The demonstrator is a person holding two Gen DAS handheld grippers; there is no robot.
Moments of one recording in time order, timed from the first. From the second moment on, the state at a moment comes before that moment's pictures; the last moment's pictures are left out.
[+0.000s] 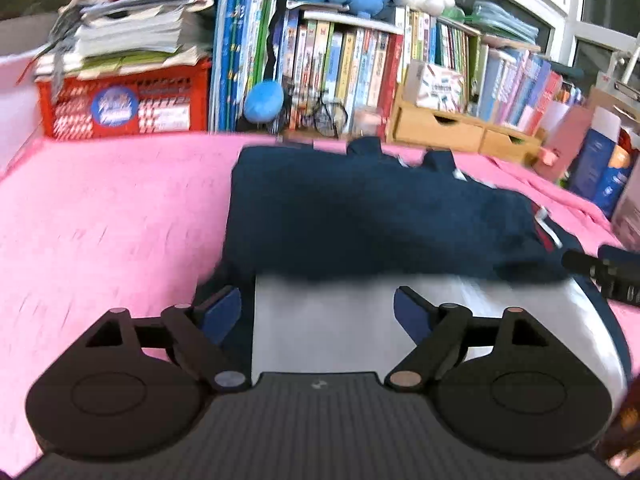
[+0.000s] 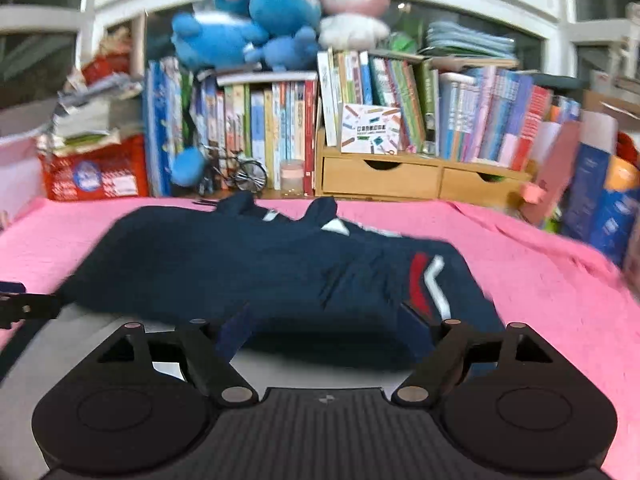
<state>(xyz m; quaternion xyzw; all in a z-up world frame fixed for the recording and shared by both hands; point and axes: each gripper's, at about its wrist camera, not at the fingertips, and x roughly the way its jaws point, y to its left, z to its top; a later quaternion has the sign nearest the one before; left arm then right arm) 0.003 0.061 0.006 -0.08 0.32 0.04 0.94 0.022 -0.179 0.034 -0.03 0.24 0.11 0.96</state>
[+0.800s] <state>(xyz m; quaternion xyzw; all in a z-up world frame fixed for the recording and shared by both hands) -0.200 -0.004 -0.016 -0.02 0.35 0.05 0.93 -0.261 -0.176 -0.002 -0.10 0.19 0.14 0.97</state>
